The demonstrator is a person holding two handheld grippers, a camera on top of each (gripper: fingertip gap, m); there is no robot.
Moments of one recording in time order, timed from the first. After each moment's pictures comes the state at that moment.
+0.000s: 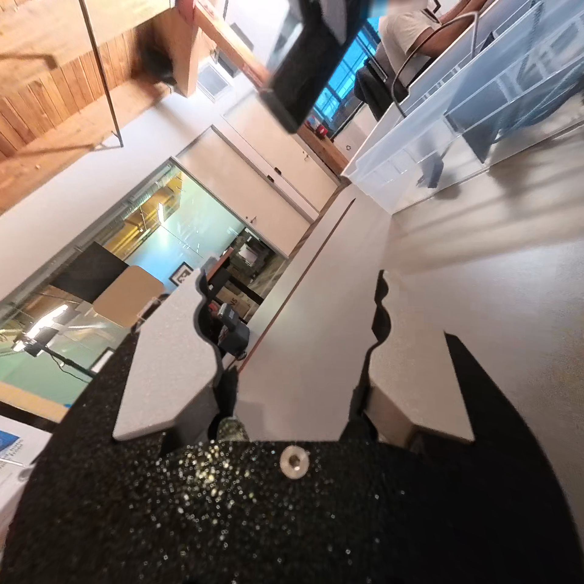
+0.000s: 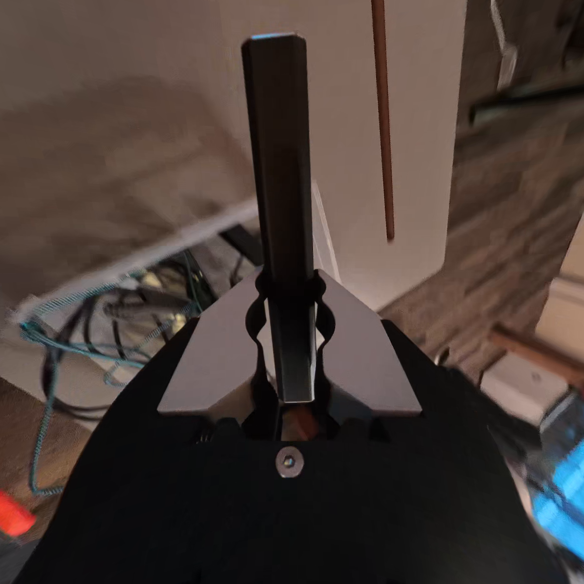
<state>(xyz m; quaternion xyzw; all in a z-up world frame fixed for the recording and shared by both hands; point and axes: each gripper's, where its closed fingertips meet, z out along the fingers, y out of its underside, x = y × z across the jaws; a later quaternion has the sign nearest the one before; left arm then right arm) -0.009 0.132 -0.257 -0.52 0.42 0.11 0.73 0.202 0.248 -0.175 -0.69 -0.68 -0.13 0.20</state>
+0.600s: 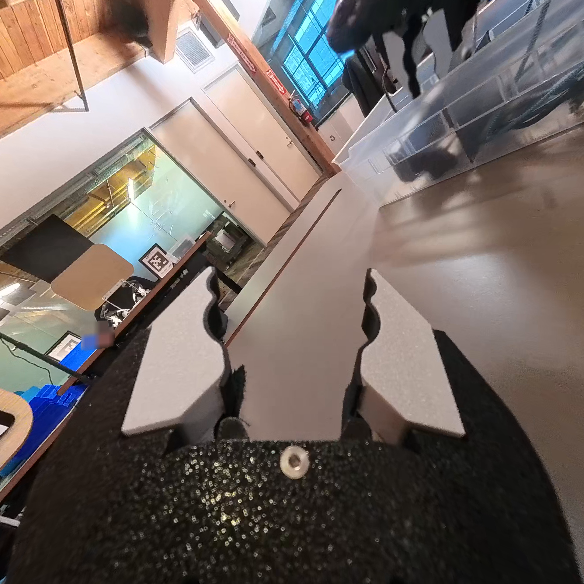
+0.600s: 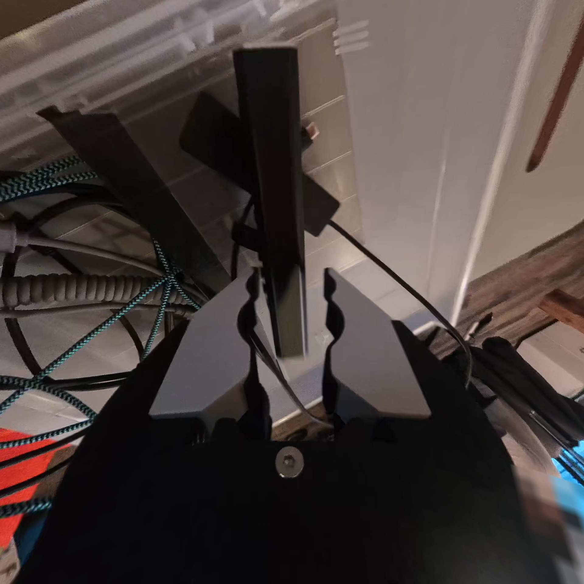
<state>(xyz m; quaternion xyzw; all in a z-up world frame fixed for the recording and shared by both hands) -0.012 0.139 -0.267 -0.56 0.41 0.07 0.71 0.300 0.271 -0.320 -0.72 -0.67 -0.17 0.08</state>
